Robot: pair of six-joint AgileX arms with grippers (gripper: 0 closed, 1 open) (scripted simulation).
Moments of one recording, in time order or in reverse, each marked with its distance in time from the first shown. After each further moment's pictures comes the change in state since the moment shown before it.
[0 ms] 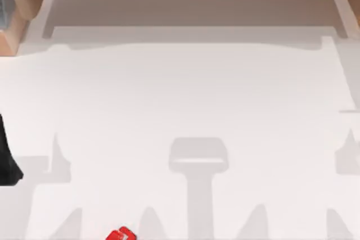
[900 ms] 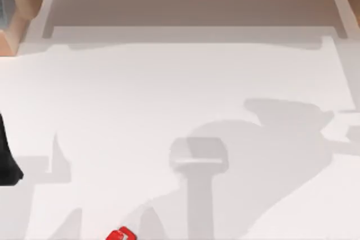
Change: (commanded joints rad) left arm 0.000 0.000 0.000 0.000 0.000 0.000; right arm -0.298 1.468 1.430 -0.829 0.032 -0.256
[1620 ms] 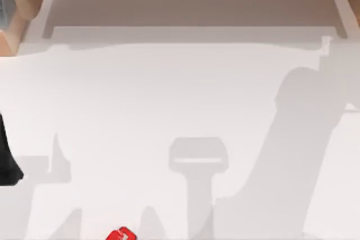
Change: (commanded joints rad) left arm 0.000 0.000 0.000 0.000 0.000 0.000; right arm -0.002 0.808 0.717 -0.325 -0.046 -0.194
